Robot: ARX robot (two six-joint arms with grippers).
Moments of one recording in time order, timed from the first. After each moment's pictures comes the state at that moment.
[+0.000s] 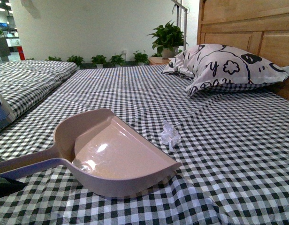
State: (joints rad) left arm 0.05 1.50 0.85 -0.18 0.57 0.88; right arm 0.25 0.43 0.22 0.22 0.48 0.08
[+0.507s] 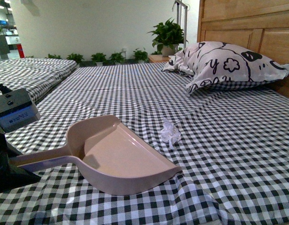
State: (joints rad) left arm 0.02 1.64 1.00 -0.28 0.51 0.91; right arm 0.25 0.43 0.22 0.22 0.48 0.08
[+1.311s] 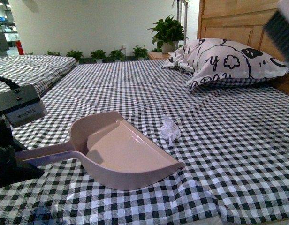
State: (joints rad) left arm 0.00 1.67 1.04 -0.31 0.48 0.92; right arm 0.21 0.84 0.46 0.09 0.04 0.04
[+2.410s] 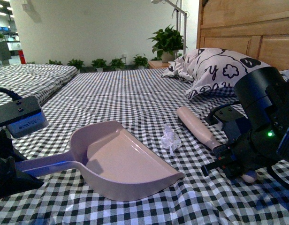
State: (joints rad) left arm 0.00 1.67 1.04 -0.31 0.48 0.92; right arm 0.36 1.97 1.18 0.00 0.08 -0.14
